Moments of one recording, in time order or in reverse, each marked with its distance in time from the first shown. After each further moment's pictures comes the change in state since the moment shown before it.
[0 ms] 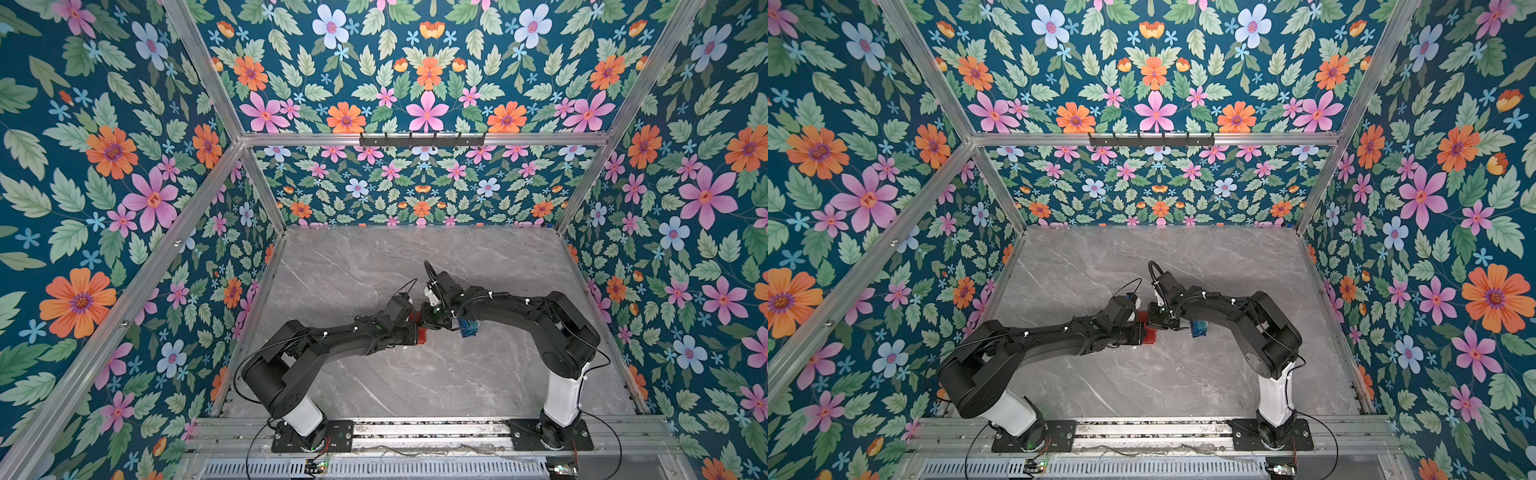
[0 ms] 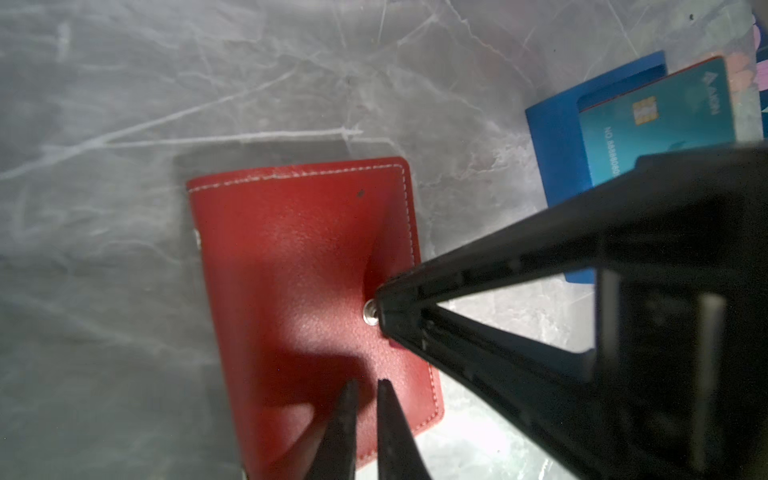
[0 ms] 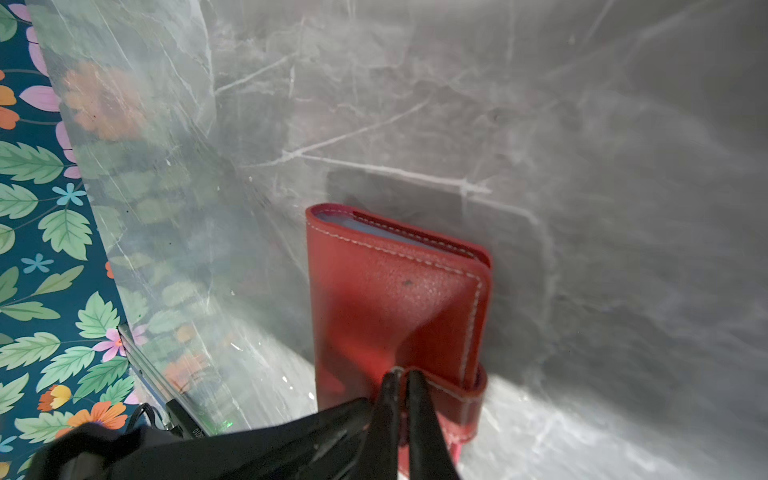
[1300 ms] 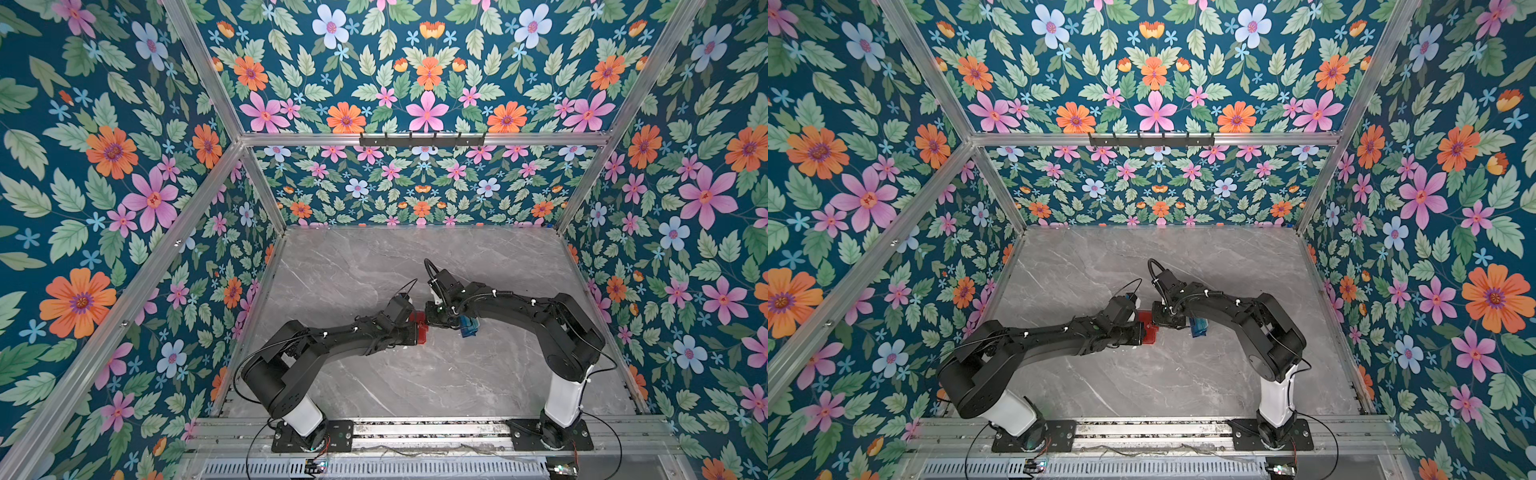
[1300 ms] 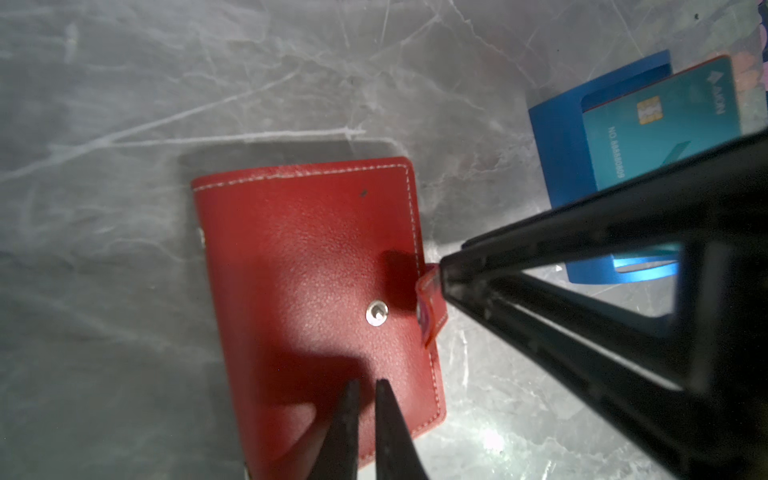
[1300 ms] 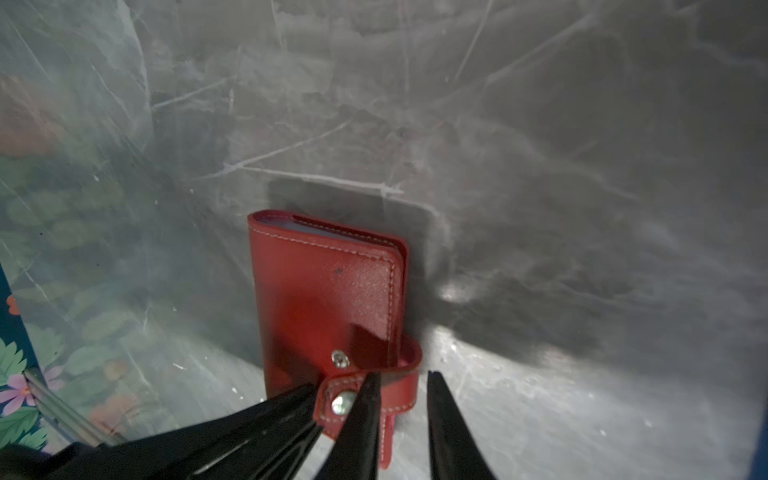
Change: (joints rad) left arm 0.000 -0.002 0.002 -0.007 -0.011 0.000; right arm 0.002 -0.021 0.045 -0.150 0.132 -0.042
